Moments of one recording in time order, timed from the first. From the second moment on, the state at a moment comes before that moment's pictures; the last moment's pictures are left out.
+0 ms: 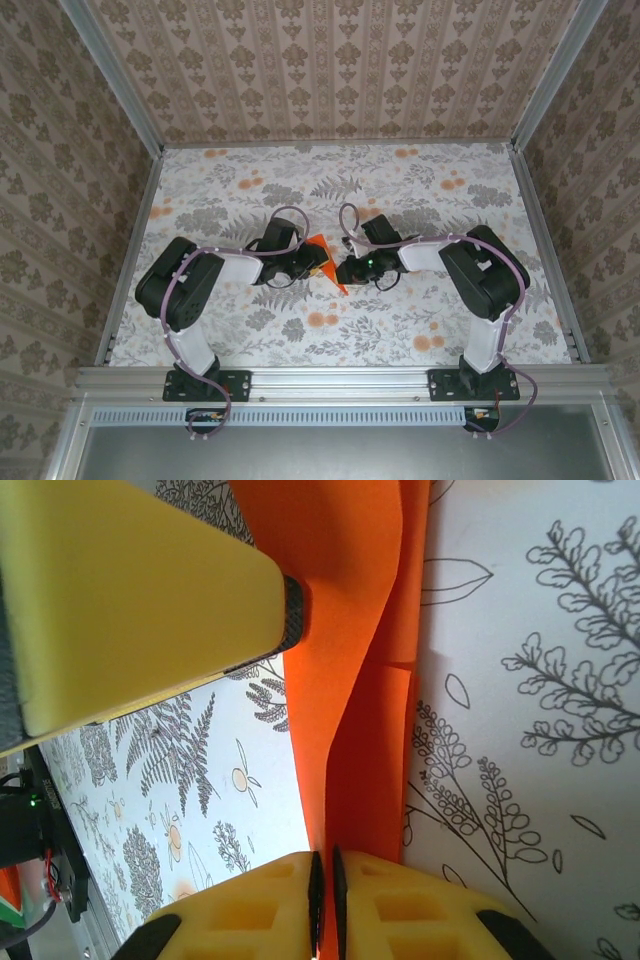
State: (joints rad) left arm -0.60 1.77 0.73 0.26 0.47 -1.09; right arm 0.52 1.87 0.90 -0.08 -0.67 0.42
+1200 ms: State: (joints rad) left arm -0.65 1.73 0.67 0.33 0.50 -0.97; right arm 0.49 1.92 0.87 0.06 -0.77 0.58
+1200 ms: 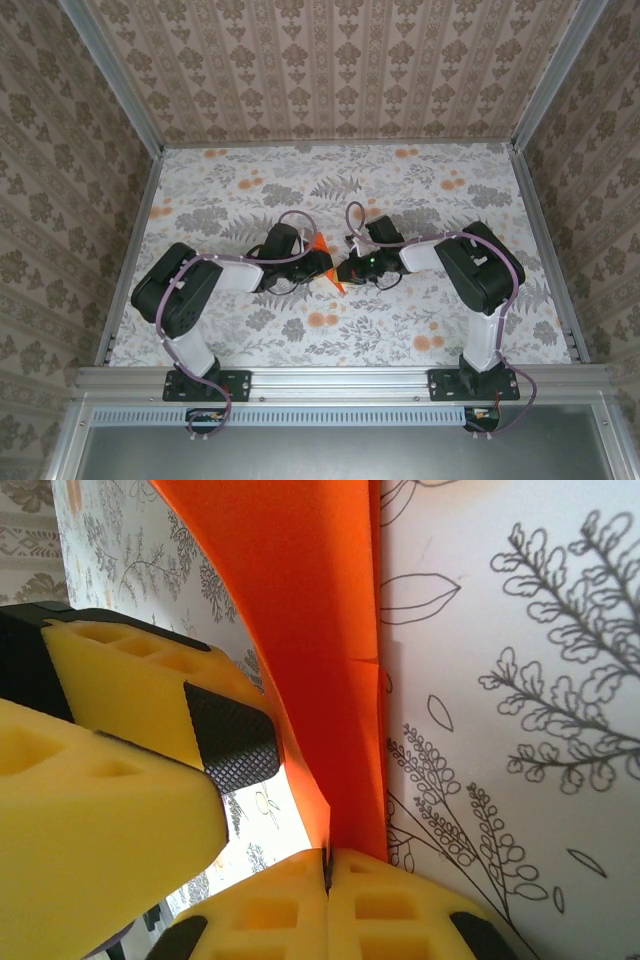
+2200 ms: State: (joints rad) left arm -0.65 1.77 0.72 0.26 0.47 -0.98; right arm 0.49 1.89 0.87 -0.01 -0.78 0.52
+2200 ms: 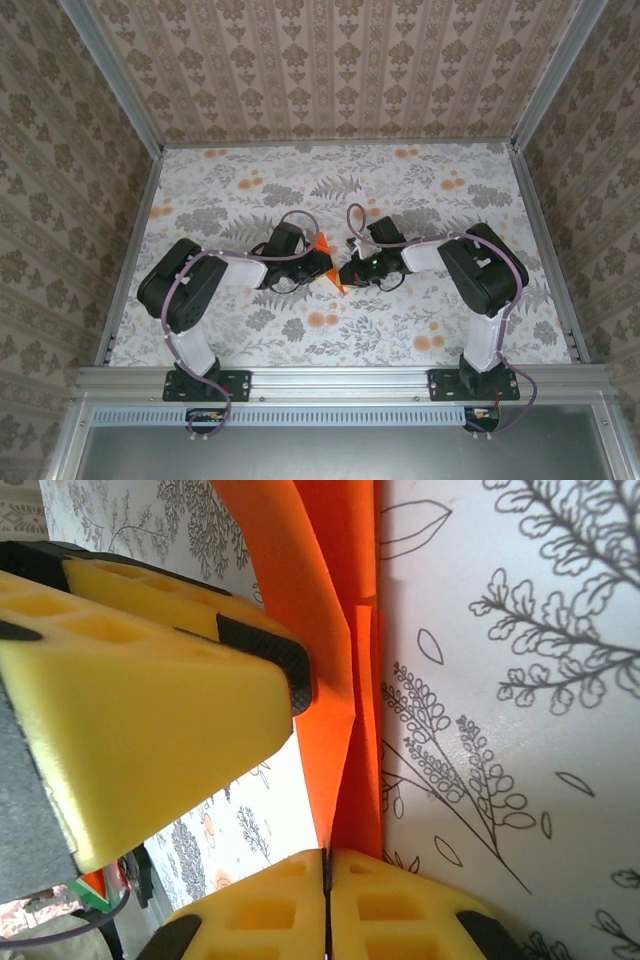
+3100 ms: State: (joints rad) left arm -0.65 1.79 0.75 0.20 0.46 -1.01; right arm 0.60 1.80 0.98 -0.26 -0.60 0.50
